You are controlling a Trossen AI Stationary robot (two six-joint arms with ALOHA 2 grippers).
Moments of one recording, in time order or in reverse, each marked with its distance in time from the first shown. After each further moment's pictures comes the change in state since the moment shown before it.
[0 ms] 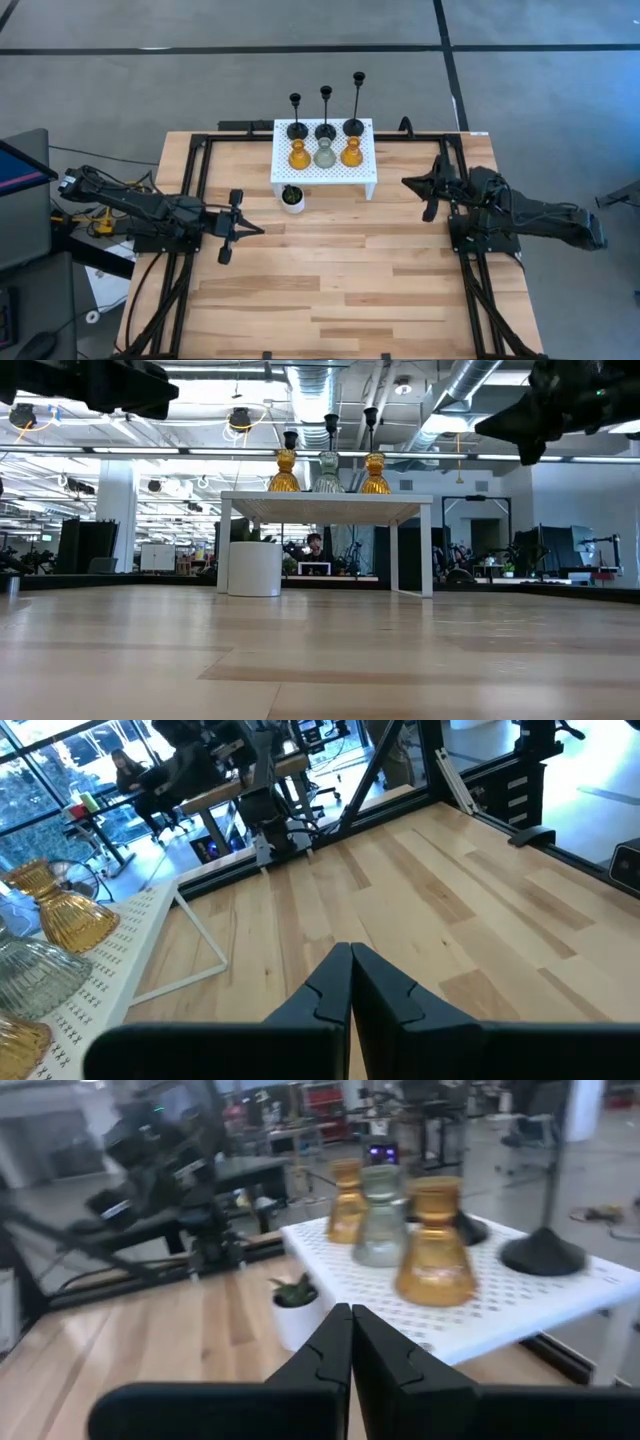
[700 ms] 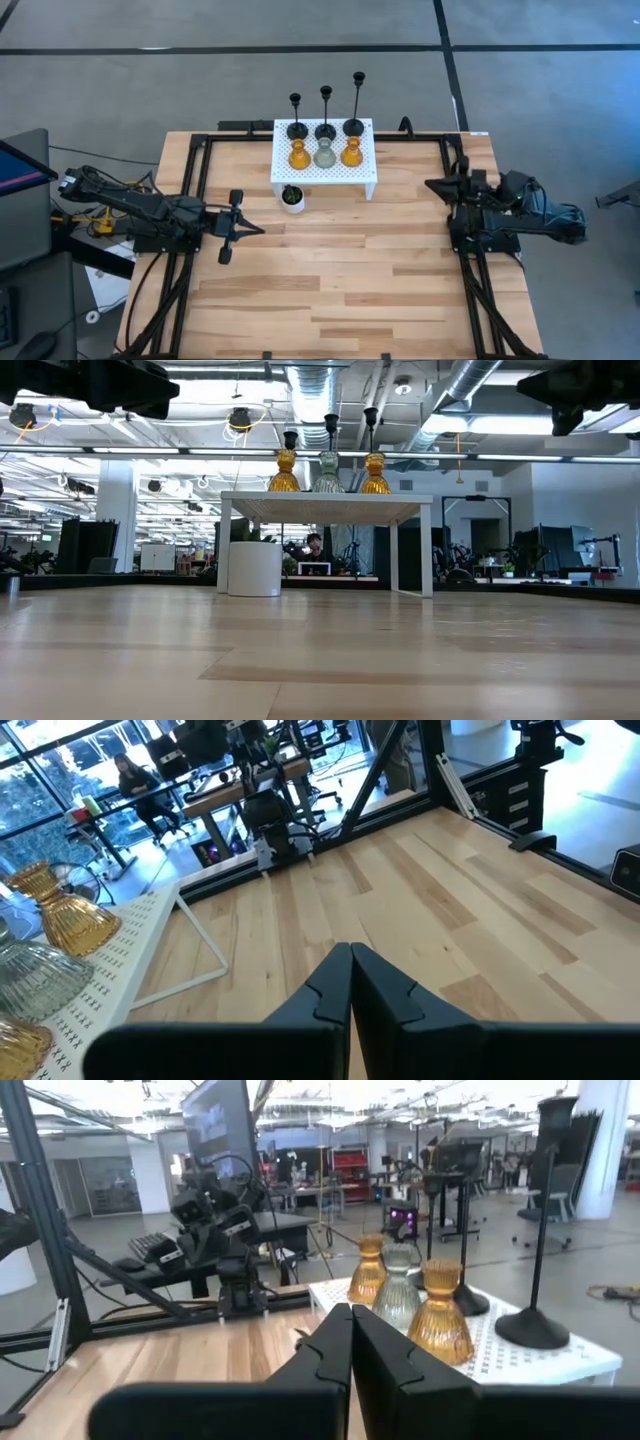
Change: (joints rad) left arm 0.000 -0.001 -0.006 0.018 0.000 0.000; right arm 0.163 -0.316 0.069 -0.222 0.104 -0.092
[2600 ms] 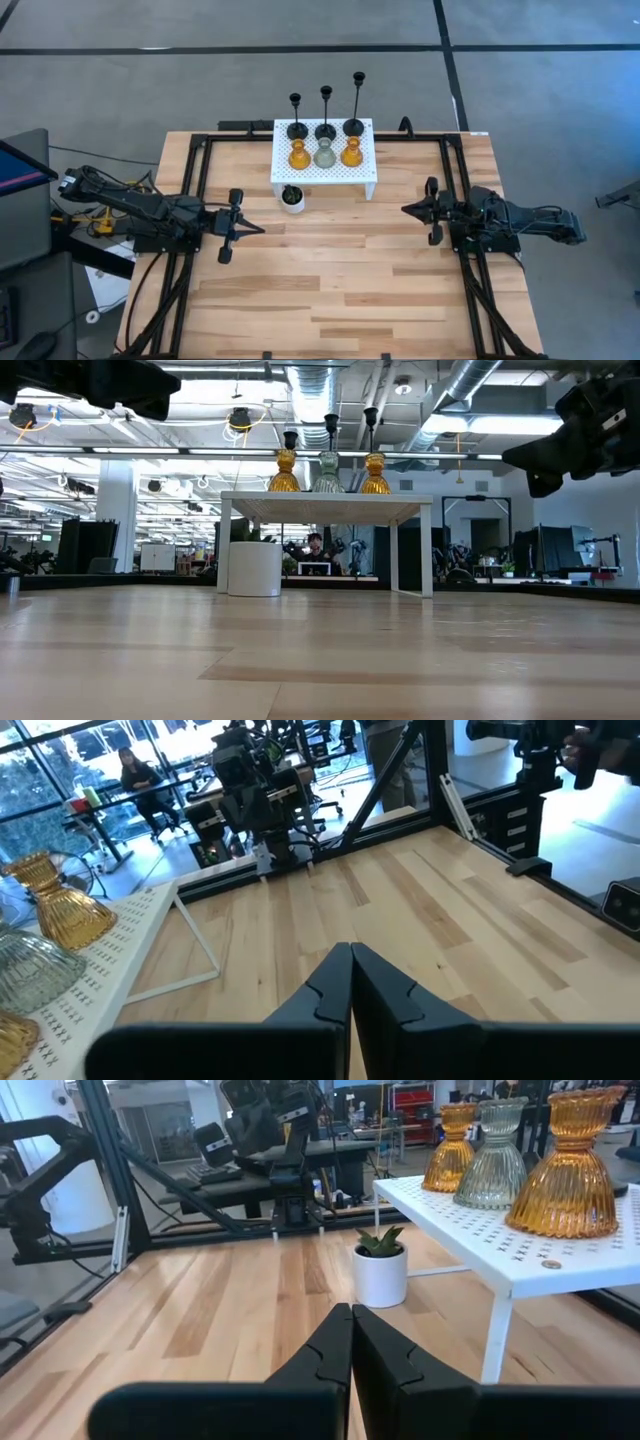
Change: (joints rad) left arm 0.000 0.000 0.000 0.025 0.000 -0.067; right arm 0.000 -0.010 -0.328 0.175 -0.170 0.040
